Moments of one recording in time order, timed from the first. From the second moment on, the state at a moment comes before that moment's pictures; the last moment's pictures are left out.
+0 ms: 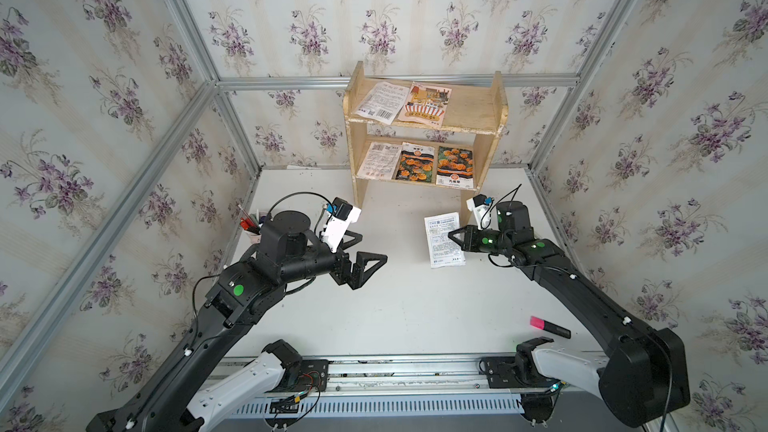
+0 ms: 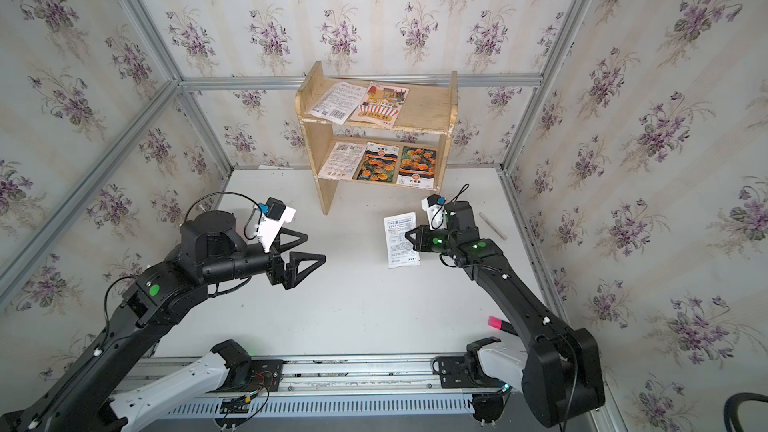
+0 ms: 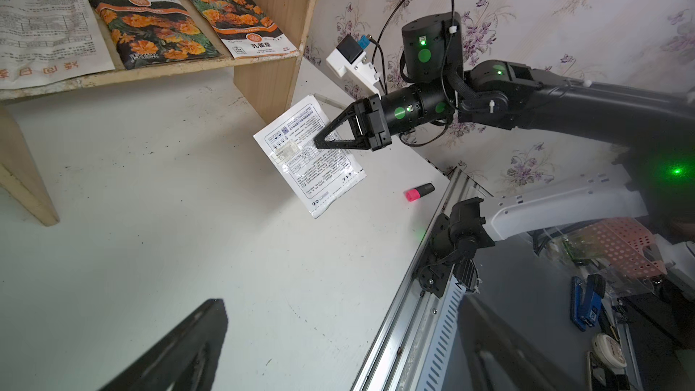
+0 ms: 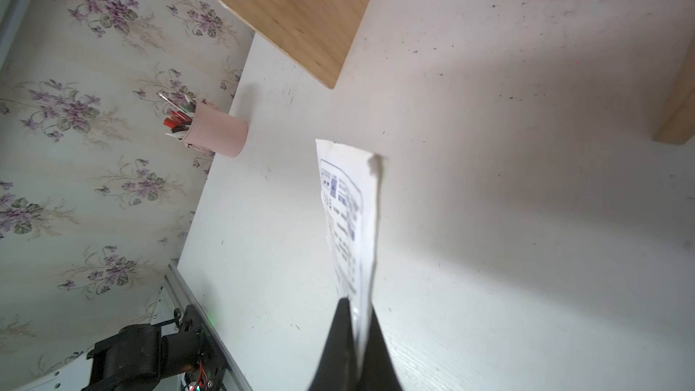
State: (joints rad) left arm -0.61 0.86 1.17 -0.74 0.43 -0.22; right arm 0.28 1.21 0.83 -0.34 -0.54 0.41
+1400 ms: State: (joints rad) left arm -0.61 0.82 1.11 -0.74 0.44 -0.24; right arm 0.24 1.63 0.94 -0.37 -0.21 0.28
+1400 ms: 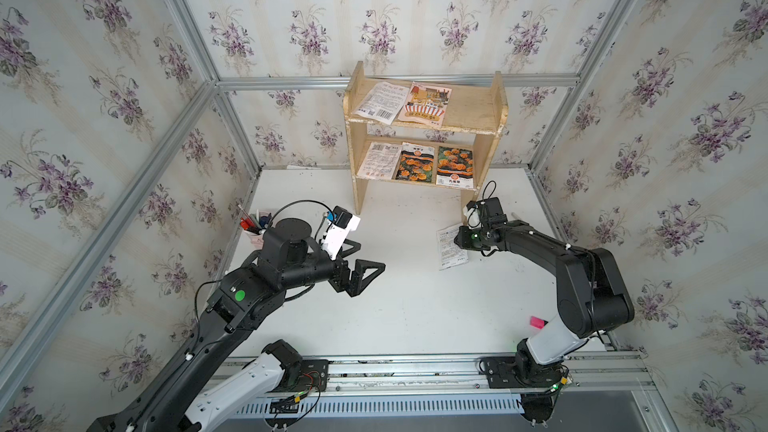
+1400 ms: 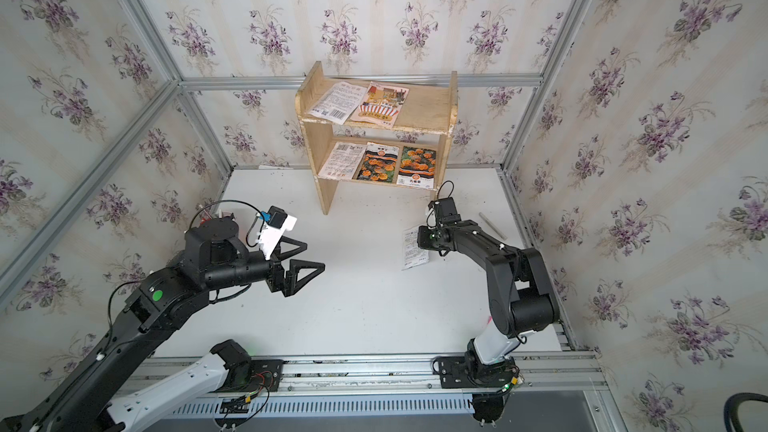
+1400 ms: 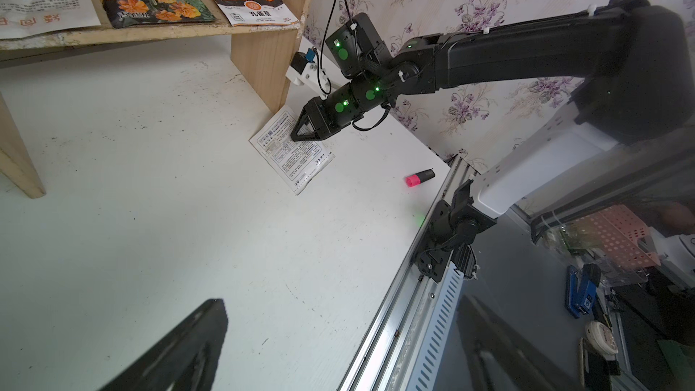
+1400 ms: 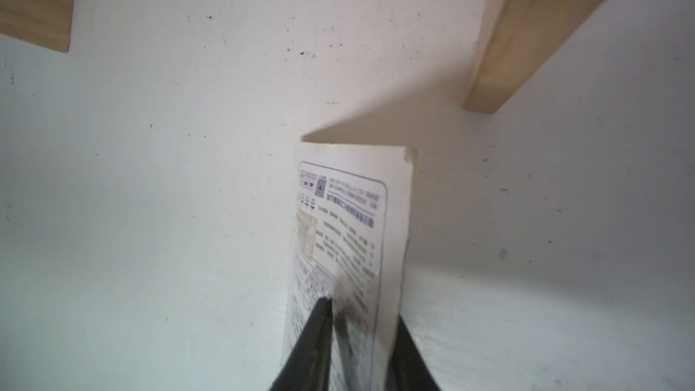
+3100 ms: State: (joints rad) left arm -0.61 0.97 1.23 -0.67 0.42 -0.34; right arm 0.62 1.38 1.75 -0.45 -0.09 0.30
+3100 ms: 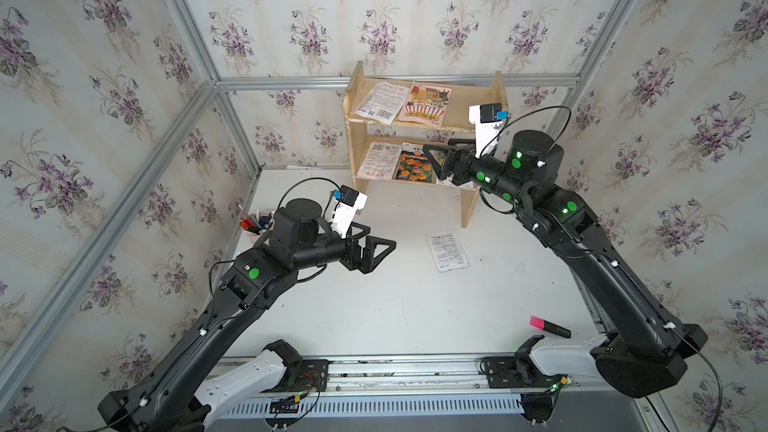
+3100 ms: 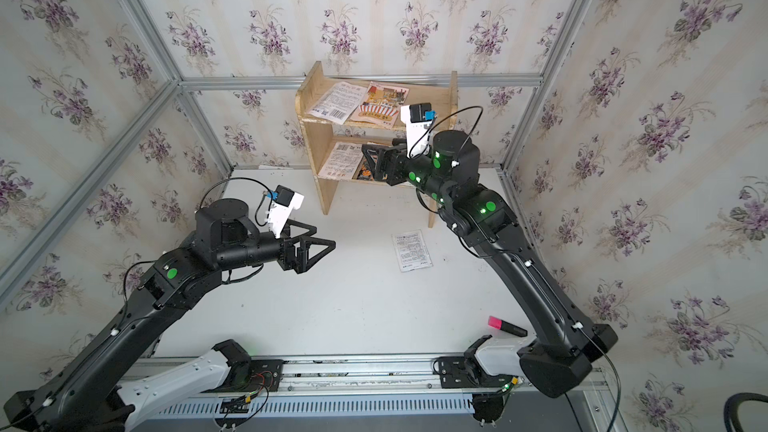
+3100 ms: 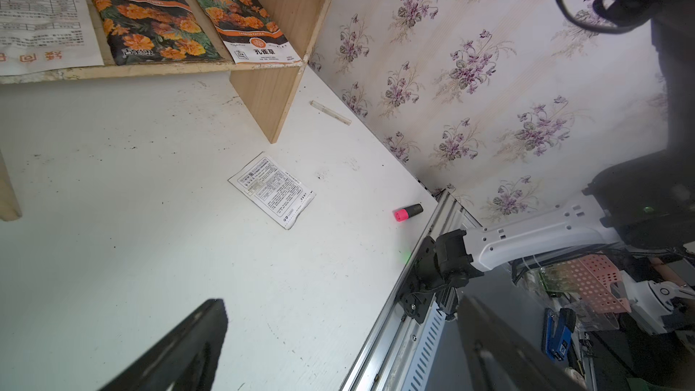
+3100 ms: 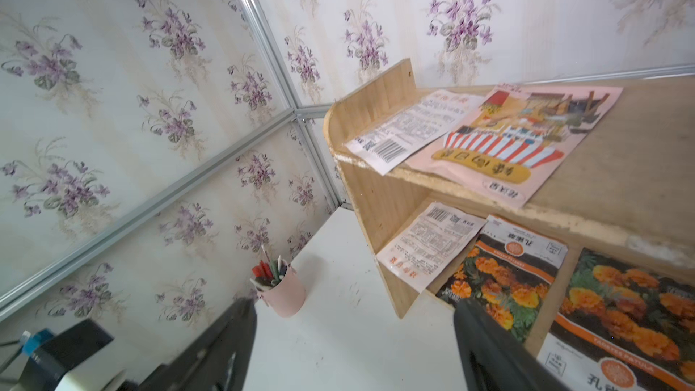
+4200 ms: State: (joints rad) left arm -0.61 1.07 1.25 -0.72 0.37 -0.31; right arm 0.51 2.04 2.45 -0.59 0.14 0.07
